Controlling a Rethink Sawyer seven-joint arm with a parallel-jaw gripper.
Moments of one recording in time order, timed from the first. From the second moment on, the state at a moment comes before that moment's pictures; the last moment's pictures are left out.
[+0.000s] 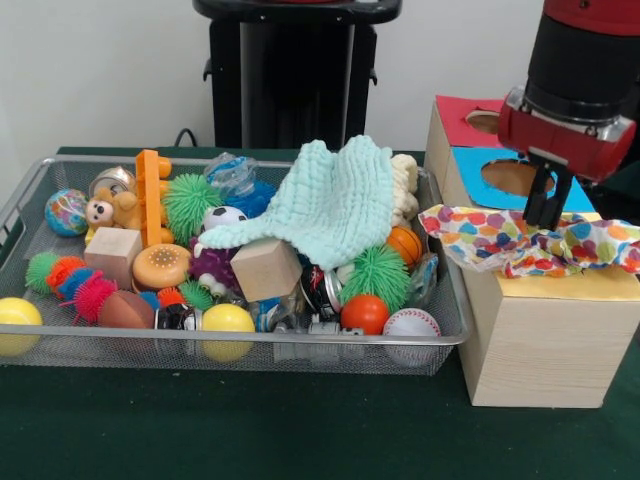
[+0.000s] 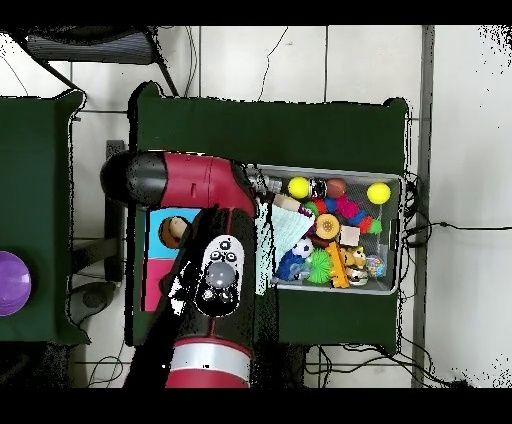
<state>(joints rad) 0.14 -0.49 -0.20 1.30 0.20 0.78 2.39</state>
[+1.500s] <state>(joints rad) 0.04 -0.63 -0.01 1.58 0.42 0.39 2.39</state>
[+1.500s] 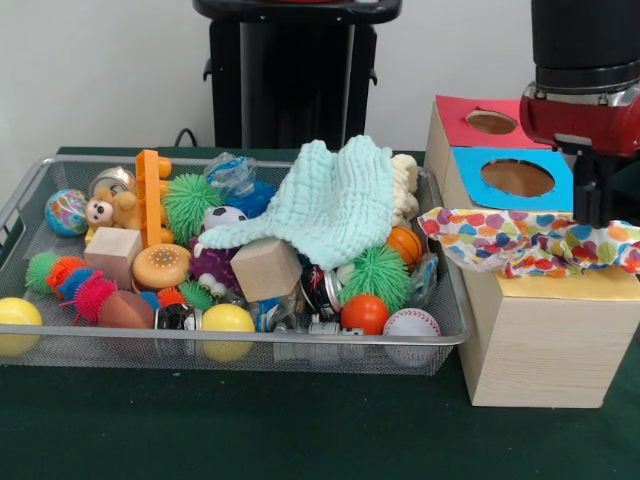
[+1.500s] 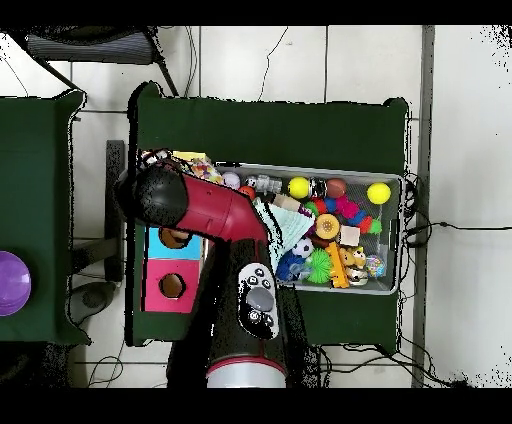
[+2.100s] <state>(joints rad) 0.04 -0.63 0.01 1.58 0.43 0.46 2.39</state>
